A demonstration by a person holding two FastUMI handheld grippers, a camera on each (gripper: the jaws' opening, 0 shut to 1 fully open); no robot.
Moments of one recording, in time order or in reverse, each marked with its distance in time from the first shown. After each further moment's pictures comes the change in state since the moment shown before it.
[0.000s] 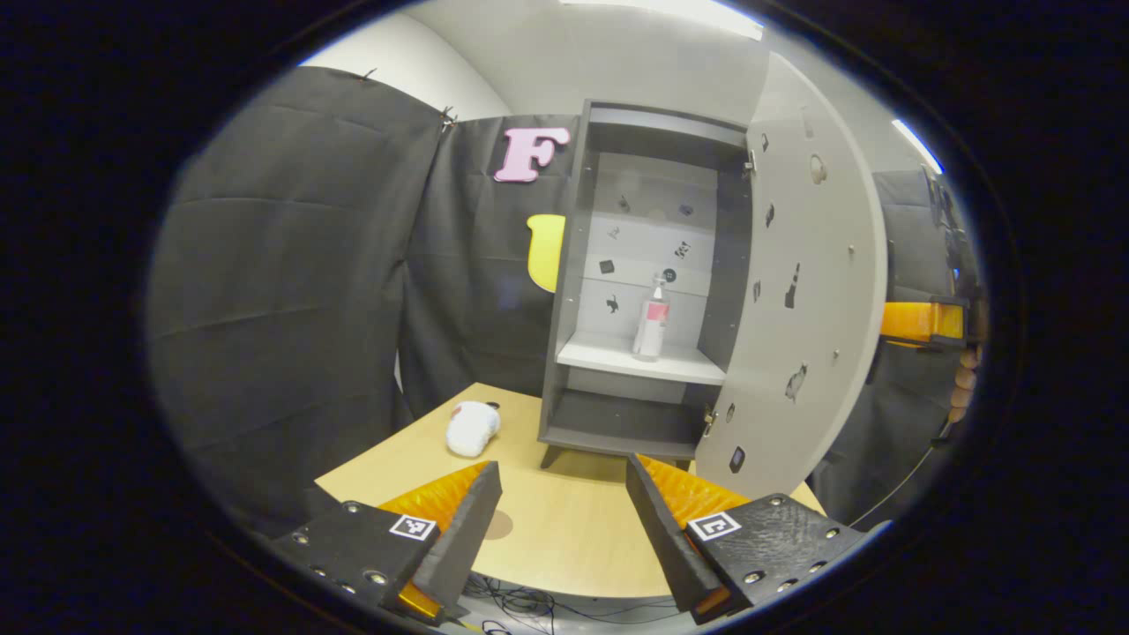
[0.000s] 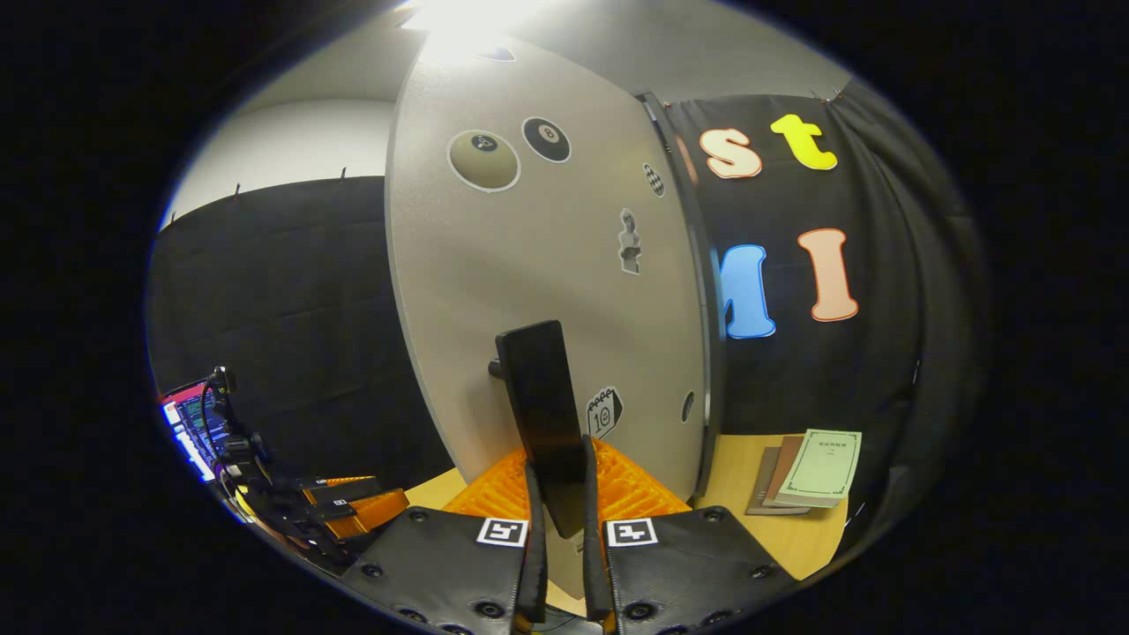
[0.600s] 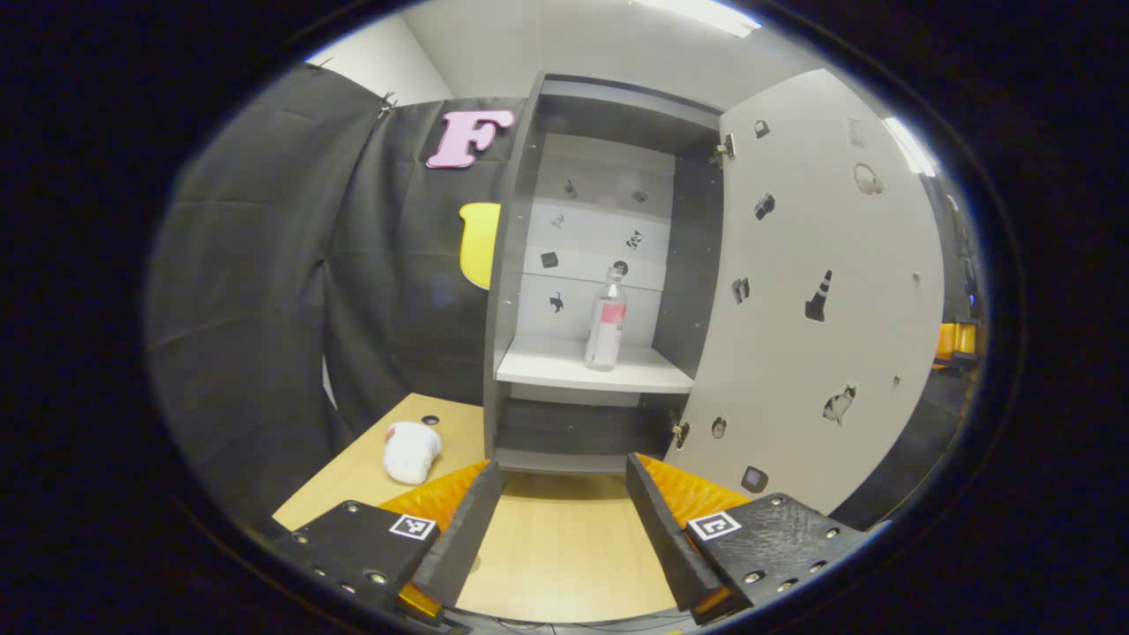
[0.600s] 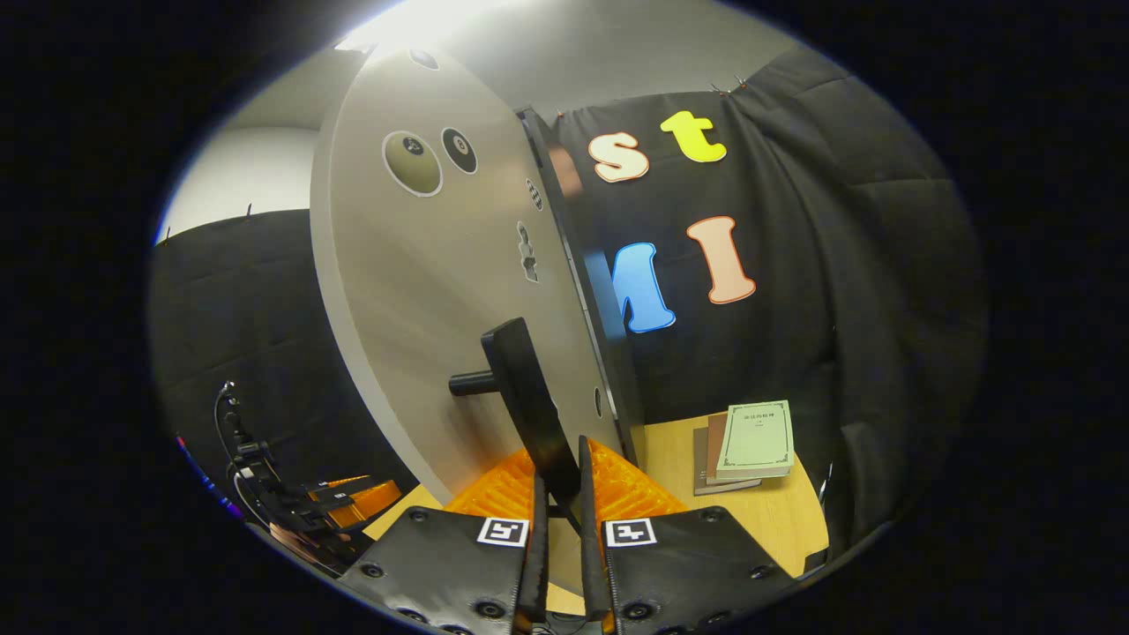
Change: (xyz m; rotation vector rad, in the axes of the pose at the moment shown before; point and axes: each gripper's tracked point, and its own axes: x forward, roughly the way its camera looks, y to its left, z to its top) left arm 0.101 -0.023 0.031 0.050 0.018 -0.229; right arm -0.008 -0.026 0.002 0.167 -0.049 -0.287
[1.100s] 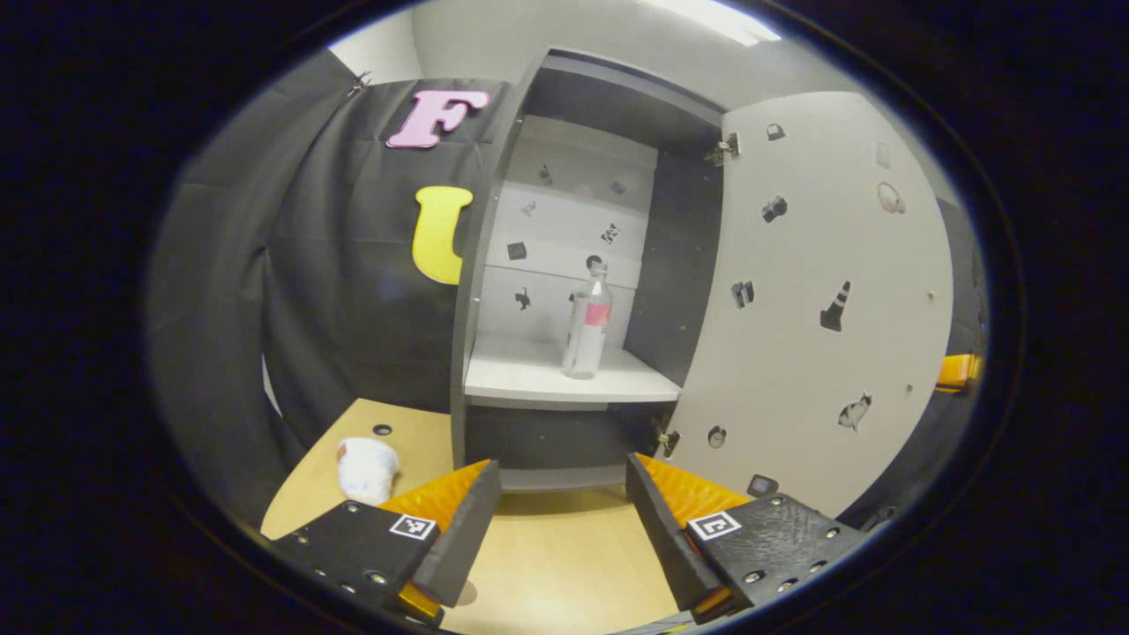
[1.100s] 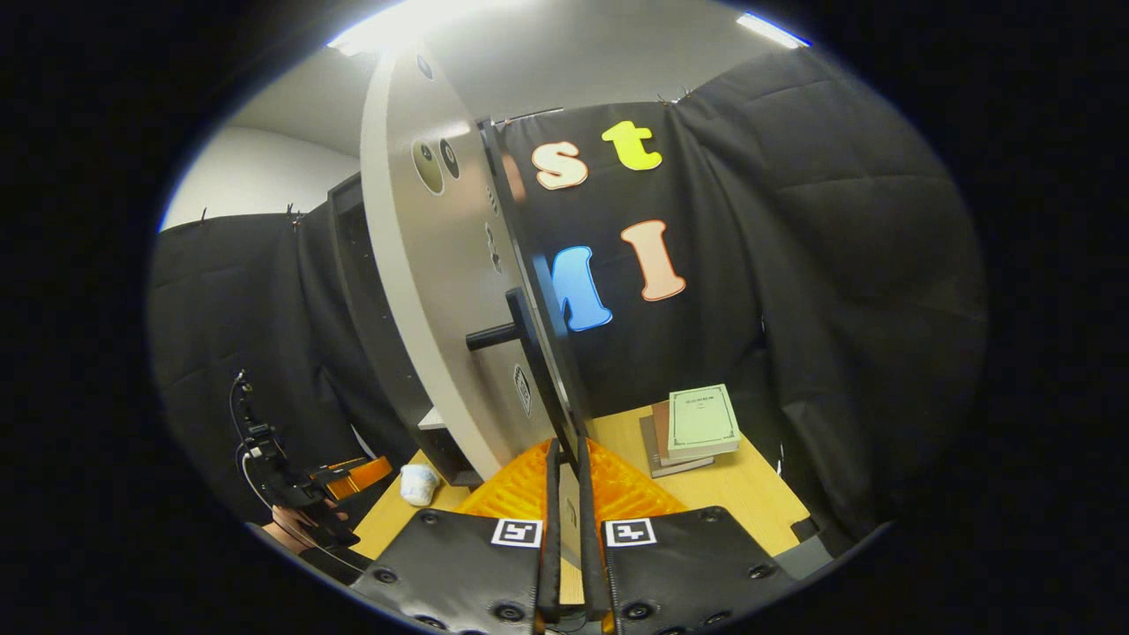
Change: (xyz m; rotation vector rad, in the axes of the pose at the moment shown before) left arm 0.072 0.028 0.004 -0.037 0.019 -0.202; right arm -0.021 -0.024 -0.005 0.043 -0.046 -0.253
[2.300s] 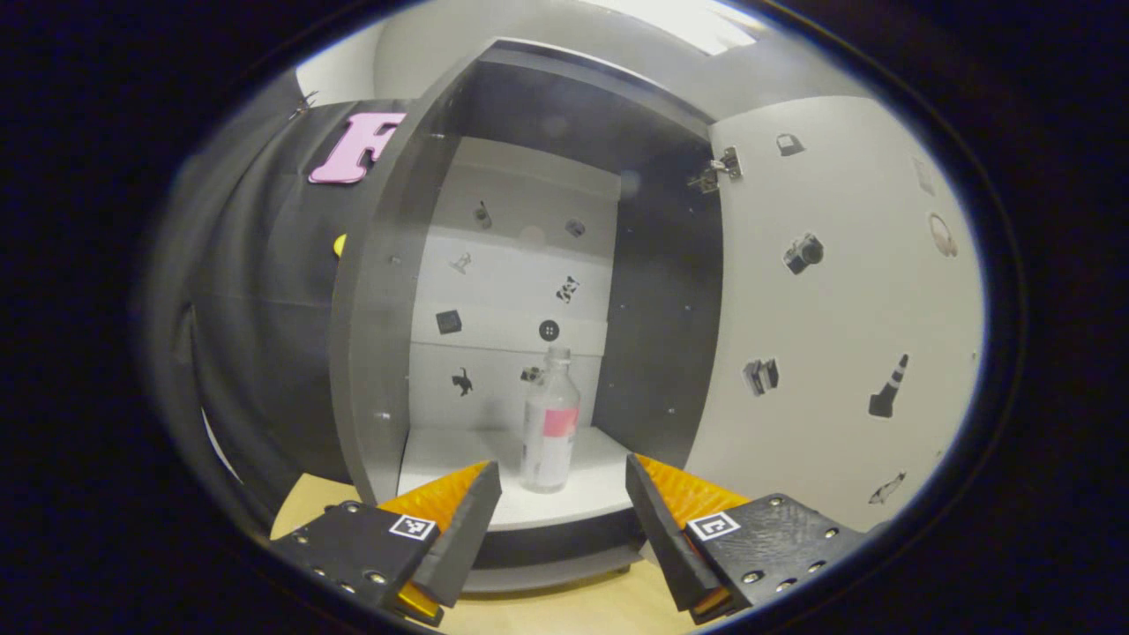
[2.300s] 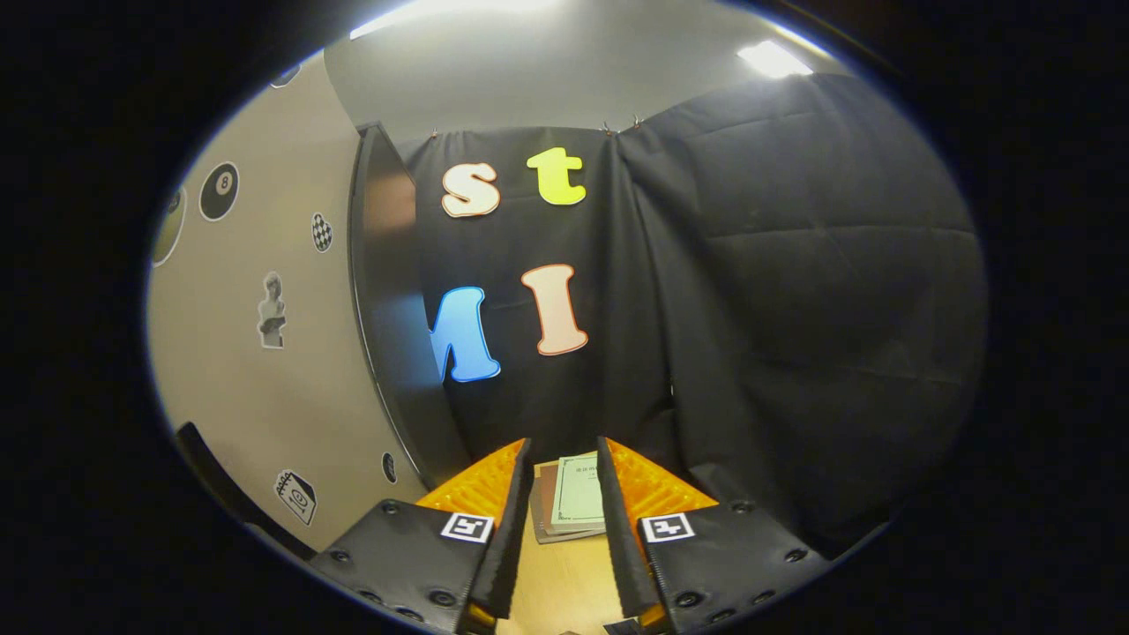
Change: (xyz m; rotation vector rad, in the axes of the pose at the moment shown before) left arm 0.150 -0.029 0.122 0.135 -0.169 -0.112; right arm 0.055 -0.078 0.040 -0.096 -0.082 -0.224
